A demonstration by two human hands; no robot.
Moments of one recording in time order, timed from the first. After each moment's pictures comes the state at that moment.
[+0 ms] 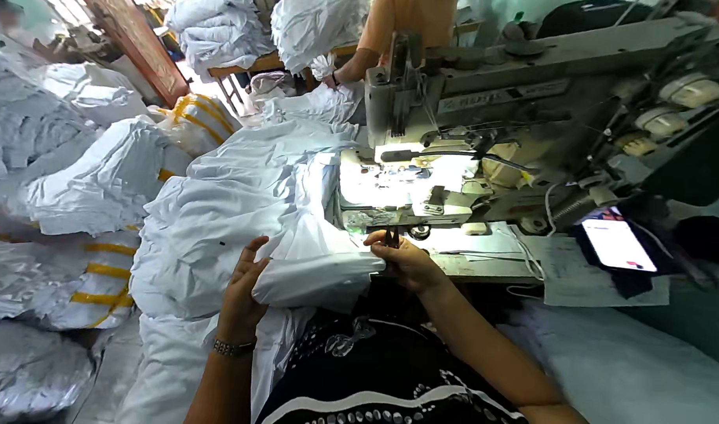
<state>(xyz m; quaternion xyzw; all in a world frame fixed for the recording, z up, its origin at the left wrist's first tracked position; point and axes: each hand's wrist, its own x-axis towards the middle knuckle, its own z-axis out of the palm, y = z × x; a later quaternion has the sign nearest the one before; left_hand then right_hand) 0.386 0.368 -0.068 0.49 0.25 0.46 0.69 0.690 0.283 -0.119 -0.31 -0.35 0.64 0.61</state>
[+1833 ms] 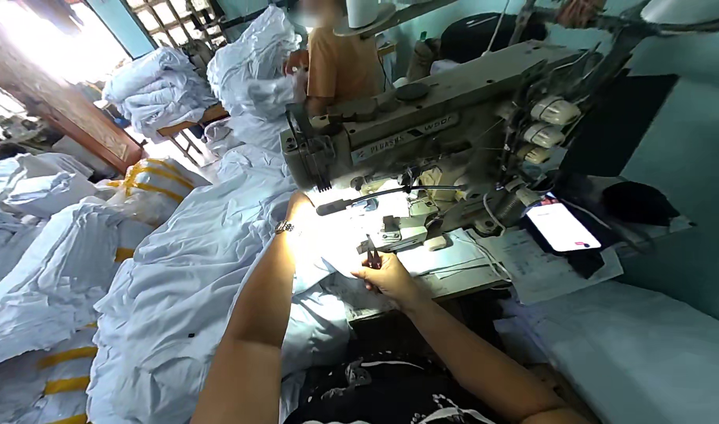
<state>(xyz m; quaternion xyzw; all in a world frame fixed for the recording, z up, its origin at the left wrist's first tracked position) 0.671 0.468 0.011 0.77 0.47 0.15 0.41 0.724 0.296 -0.121 -0.54 -0.28 0.43 0.67</state>
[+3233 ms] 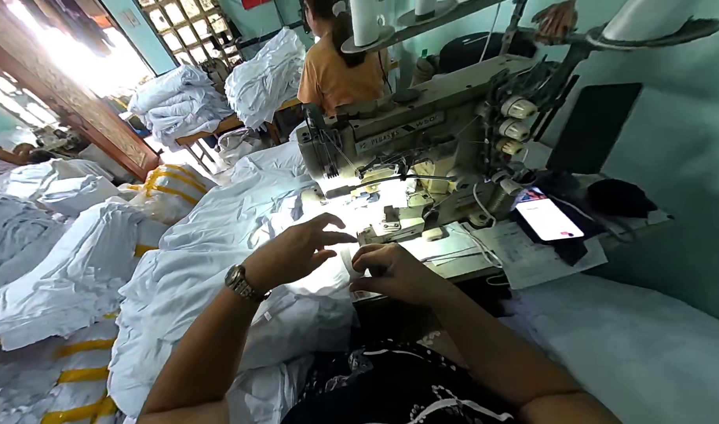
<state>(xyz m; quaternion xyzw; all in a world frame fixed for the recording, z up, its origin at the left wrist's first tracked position) 0.546 0.422 0.048 0.99 -0.02 0.04 0.16 0.716 0.250 -0.049 -0.45 -0.70 0.20 0.52</state>
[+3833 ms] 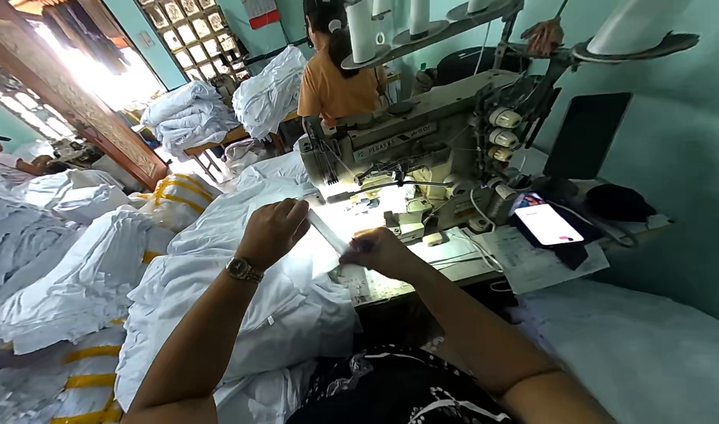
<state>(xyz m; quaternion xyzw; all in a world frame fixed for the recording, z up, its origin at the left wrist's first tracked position) 0.540 0.458 0.047 0.94 0.00 0.30 -0.17 0.724 0.281 -0.039 -0.54 -0.61 0.25 0.53</state>
